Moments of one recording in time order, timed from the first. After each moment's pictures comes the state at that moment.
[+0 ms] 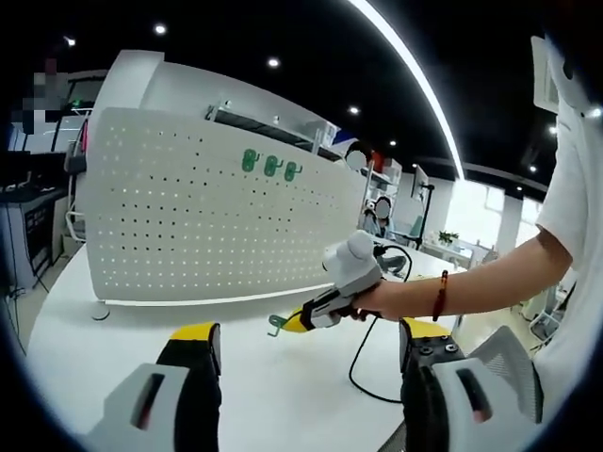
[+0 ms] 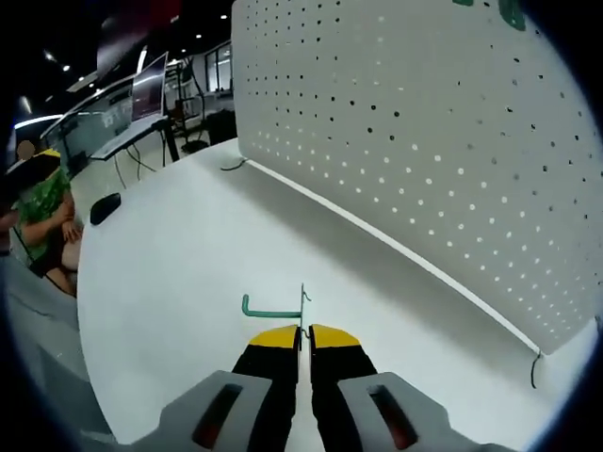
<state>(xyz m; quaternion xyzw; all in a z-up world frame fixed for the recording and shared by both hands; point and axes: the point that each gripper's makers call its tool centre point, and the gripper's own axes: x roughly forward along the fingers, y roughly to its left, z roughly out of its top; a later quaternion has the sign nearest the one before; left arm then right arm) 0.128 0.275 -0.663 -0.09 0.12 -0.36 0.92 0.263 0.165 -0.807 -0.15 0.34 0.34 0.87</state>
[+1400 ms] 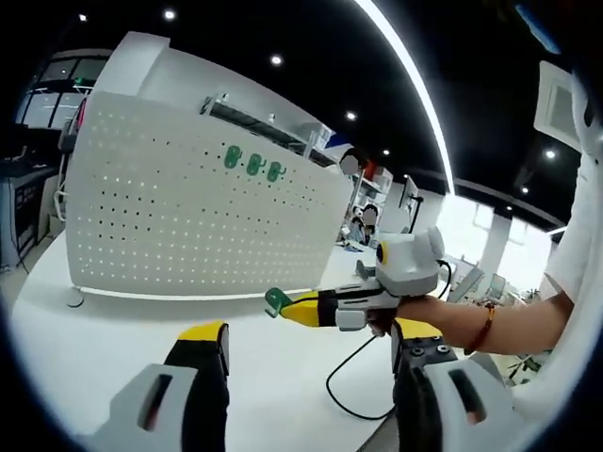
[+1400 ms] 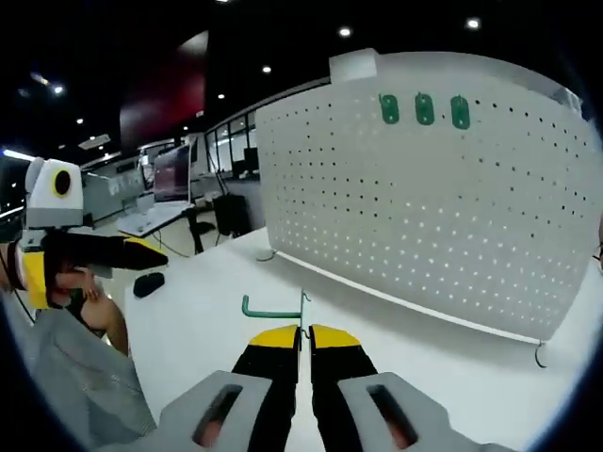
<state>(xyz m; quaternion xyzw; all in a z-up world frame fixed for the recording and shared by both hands) 0.123 0.245 -0.651 -0.13 0.13 -0.38 0.90 0.200 0.186 -0.703 -0.03 0.17 0.36 0.92</state>
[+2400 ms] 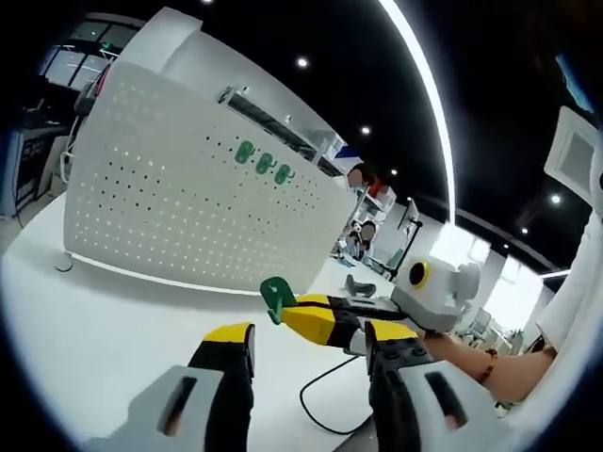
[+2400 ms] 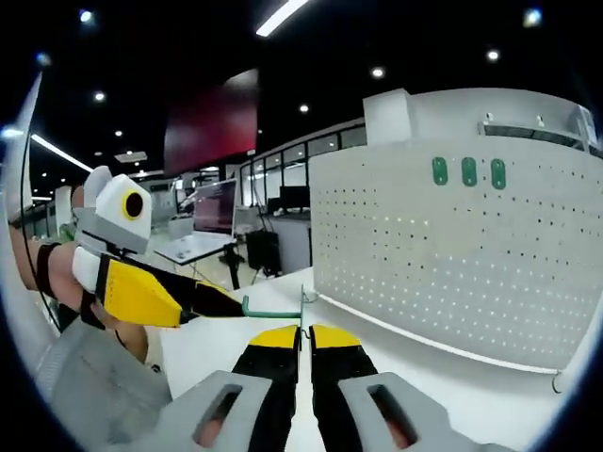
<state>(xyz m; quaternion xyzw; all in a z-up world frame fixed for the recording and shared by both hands) 0.122 0.244 -0.642 -0.22 0.15 -0.37 0.89 0.159 0.228 -0.658 -0.01 0.07 0.42 0.90</state>
